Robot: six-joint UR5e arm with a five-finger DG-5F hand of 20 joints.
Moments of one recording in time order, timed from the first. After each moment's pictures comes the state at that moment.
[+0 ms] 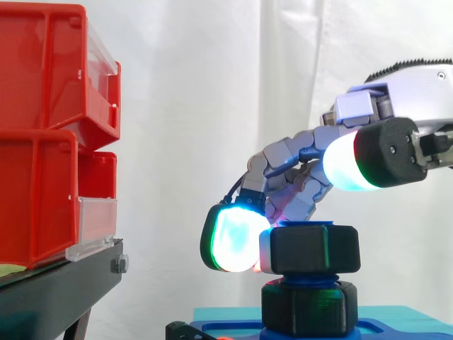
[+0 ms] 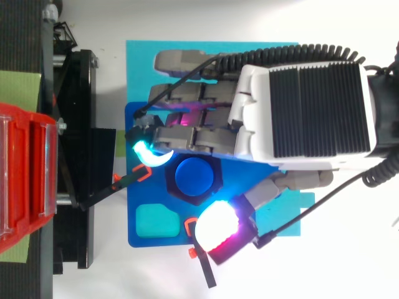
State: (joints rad) arm 0.12 -2.20 -1.19 -2.96 -1.61 -1.38
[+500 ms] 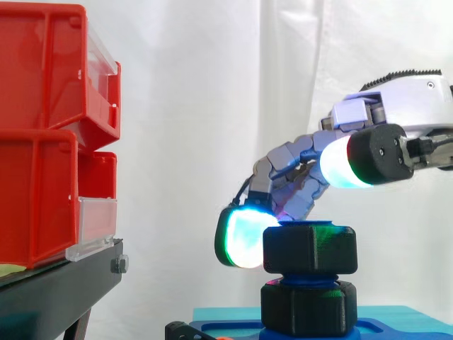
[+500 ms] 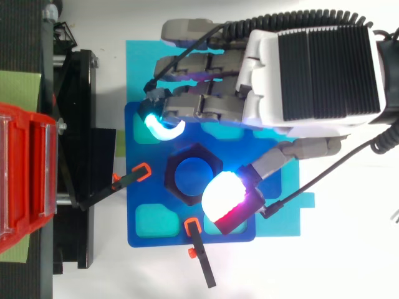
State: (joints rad) arm 0.07 -2.20 -1.18 -2.96 -1.67 -1.37
